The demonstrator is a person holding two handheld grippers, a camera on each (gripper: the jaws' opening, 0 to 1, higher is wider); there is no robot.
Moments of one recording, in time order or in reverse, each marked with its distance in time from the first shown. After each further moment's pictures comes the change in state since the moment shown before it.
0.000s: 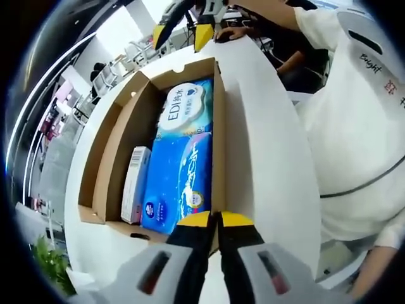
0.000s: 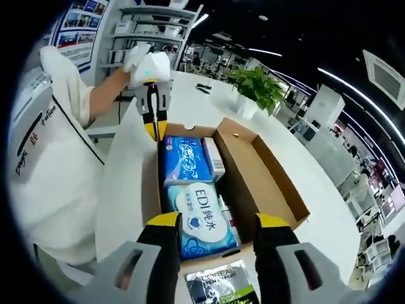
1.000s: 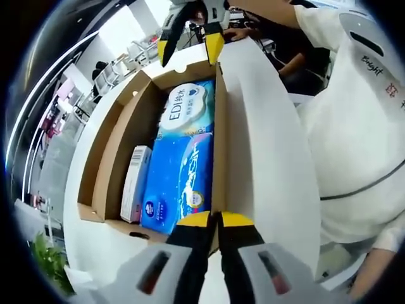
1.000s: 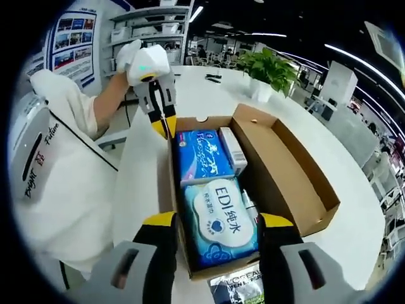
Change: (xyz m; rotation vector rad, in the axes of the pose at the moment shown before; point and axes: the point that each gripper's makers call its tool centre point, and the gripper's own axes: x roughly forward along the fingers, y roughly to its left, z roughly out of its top) left arm 0.000 0.000 0.000 -0.018 -0.011 0.004; right arm 0.027 0.021 -0.004 0.105 0.082 0.167
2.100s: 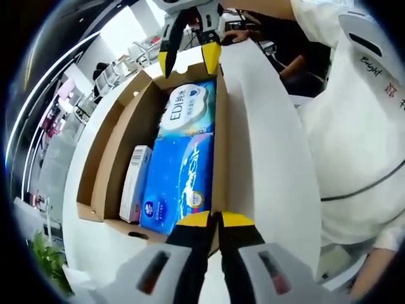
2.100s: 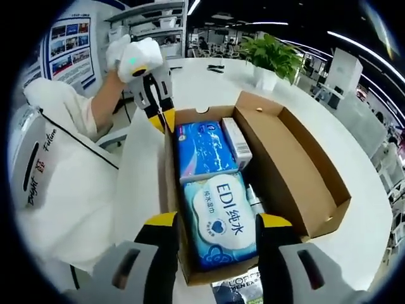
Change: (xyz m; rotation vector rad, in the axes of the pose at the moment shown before) left arm 0.002 0.000 -0.001 -0.003 -0.009 -0.003; right arm 0.013 -0.003 -0.008 0.034 0.067 0.052
